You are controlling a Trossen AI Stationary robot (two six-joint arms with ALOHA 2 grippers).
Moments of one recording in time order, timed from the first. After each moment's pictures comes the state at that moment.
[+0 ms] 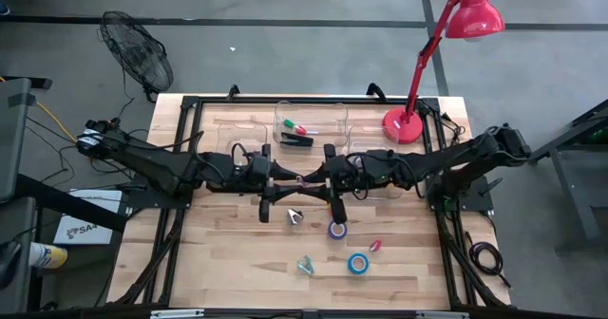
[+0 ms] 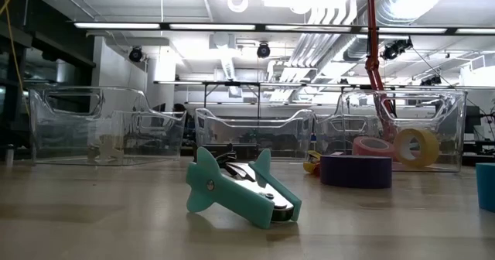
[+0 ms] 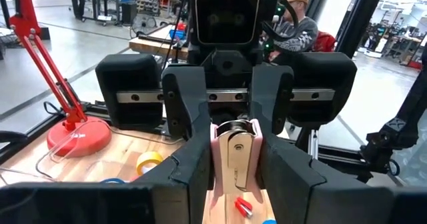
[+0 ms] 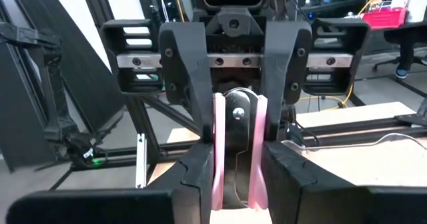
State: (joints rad) left arm -0.29 1.24 1.04 0.18 -0.33 -0.21; right arm 0.19 1.46 1.10 0.33 0.08 0.20
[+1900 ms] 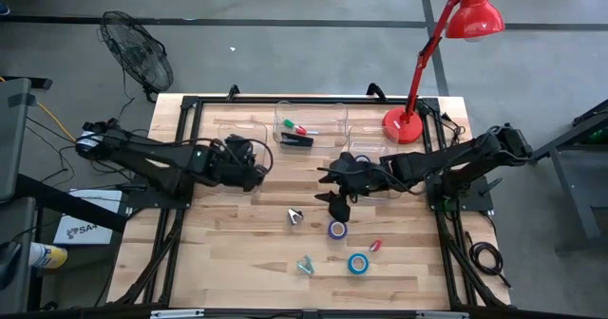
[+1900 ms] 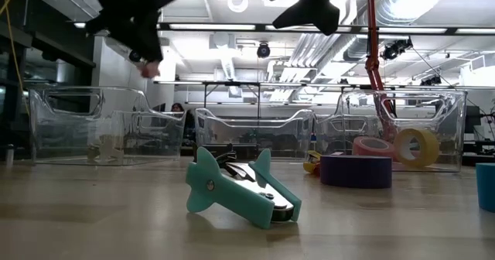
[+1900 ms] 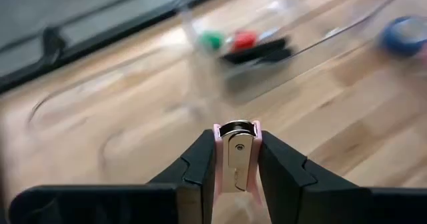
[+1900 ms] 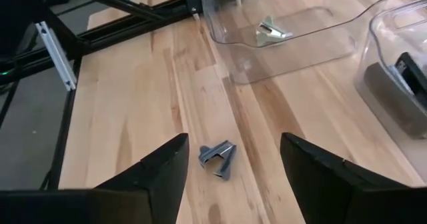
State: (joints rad) left arm -0.19 1.24 1.04 -0.95 -0.76 -1.07; right arm 0.19 1.45 1.10 -0.24 0.19 0.45
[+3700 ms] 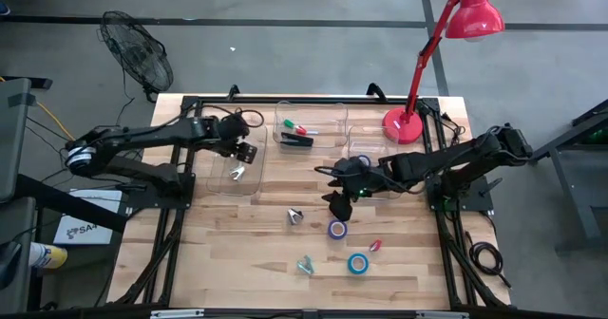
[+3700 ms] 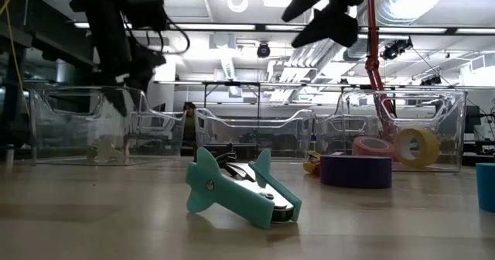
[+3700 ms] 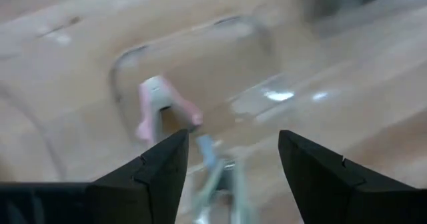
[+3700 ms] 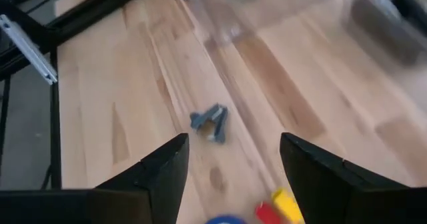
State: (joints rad) left arm 0.38 1.16 0.80 -0.79 -0.17 -0.76; right arm 0.19 1.45 1.10 -0.39 0.18 0.66
